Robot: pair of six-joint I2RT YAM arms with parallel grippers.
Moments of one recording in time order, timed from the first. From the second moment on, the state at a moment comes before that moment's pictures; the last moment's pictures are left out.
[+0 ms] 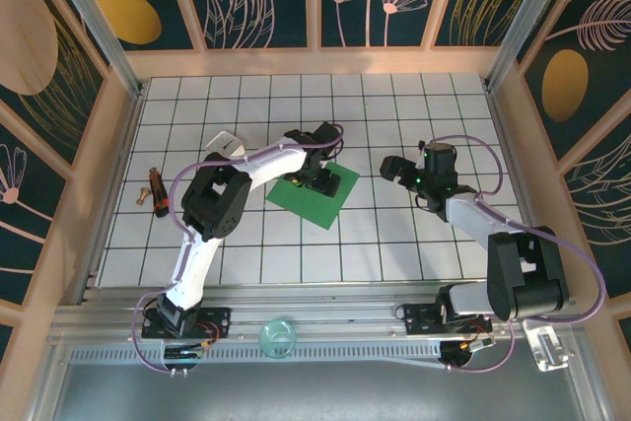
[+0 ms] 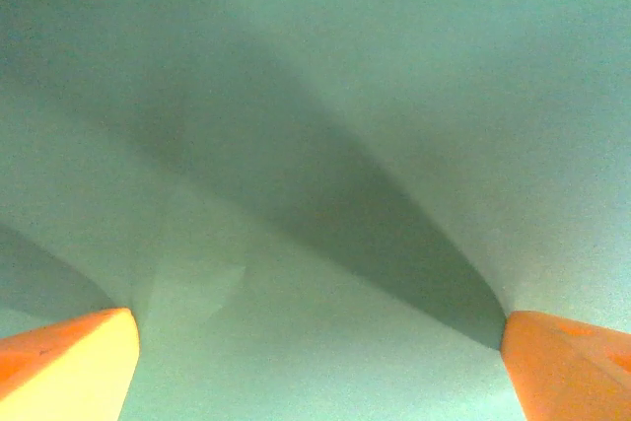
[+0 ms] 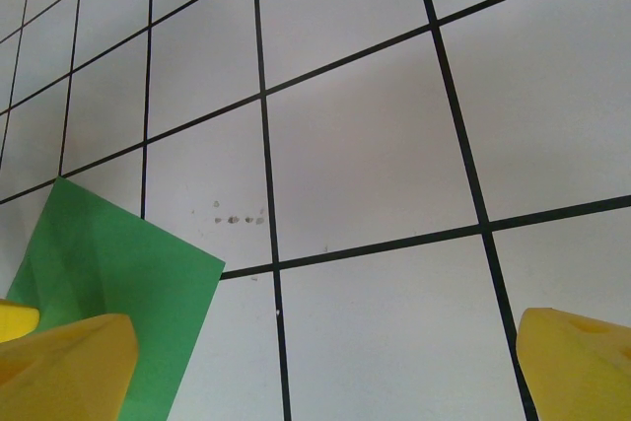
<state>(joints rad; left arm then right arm) -0.71 2.23 1.71 -0.82 -0.06 -0.32 0.18 1.35 0.63 0.02 -0.17 0.49</state>
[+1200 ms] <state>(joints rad) -0.67 1.70 0.99 0.21 0.55 -0.83 0.18 1.16 0.64 -0.07 -0.21 0.49</state>
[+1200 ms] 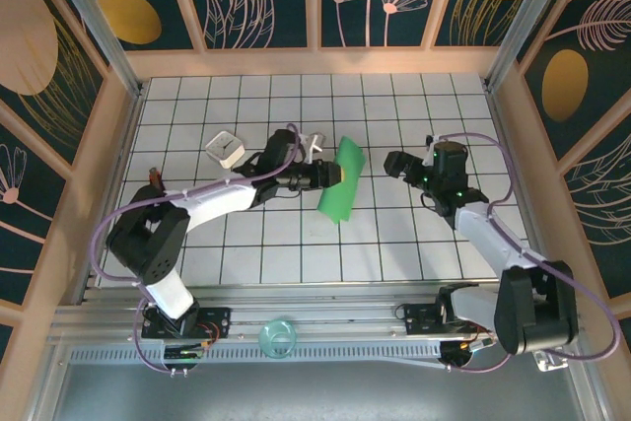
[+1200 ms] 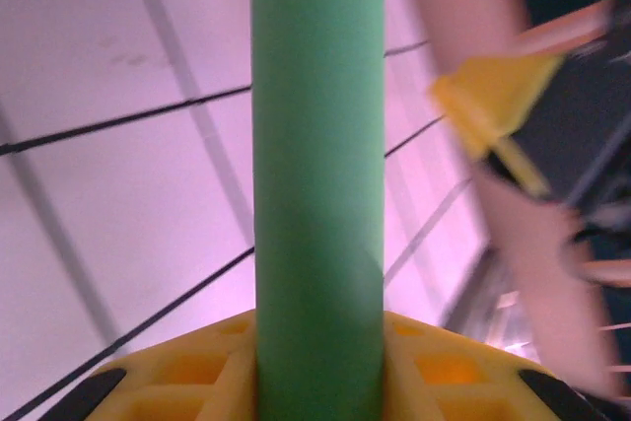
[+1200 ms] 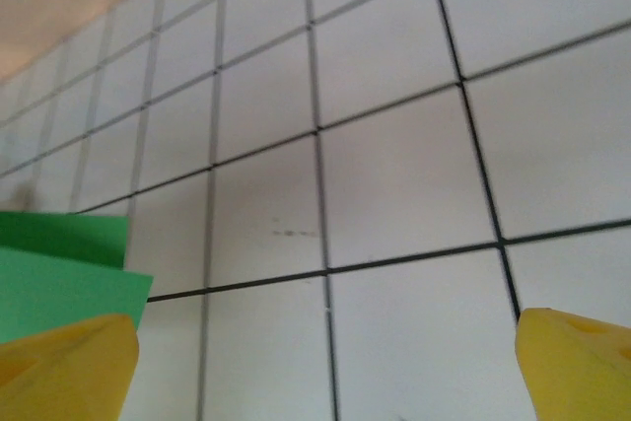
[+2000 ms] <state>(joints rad) -0.62 1.86 0.74 0.41 0.52 -1.01 0.45 1.49 0.61 0.26 -0.50 0.60</state>
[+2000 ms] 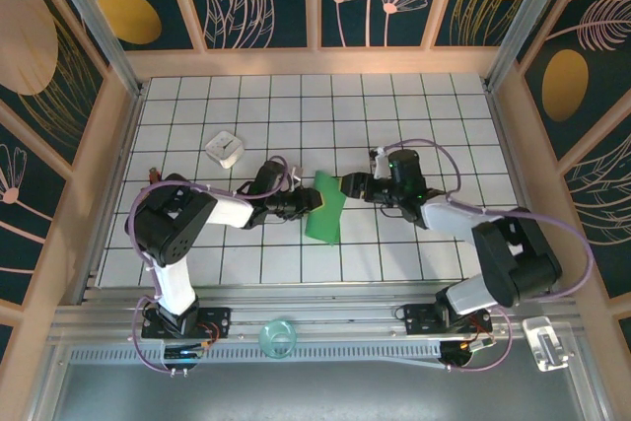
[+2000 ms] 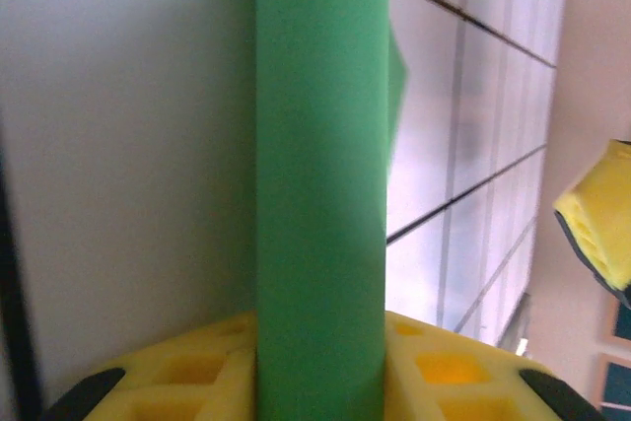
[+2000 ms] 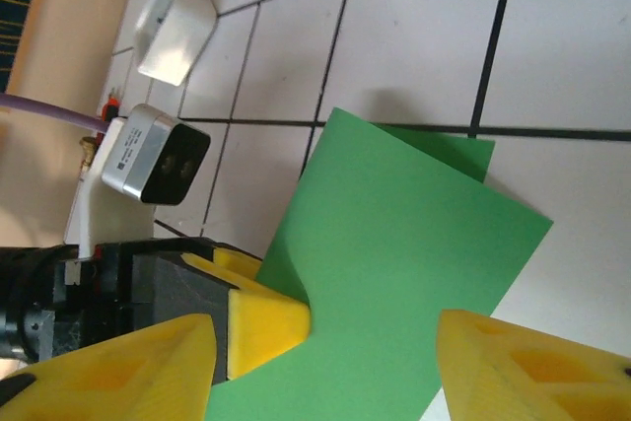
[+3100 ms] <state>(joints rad) -0.69 1.84 0.96 -0.04 0.29 -0.72 0.47 1.84 0.75 0.40 -0.52 0.68</state>
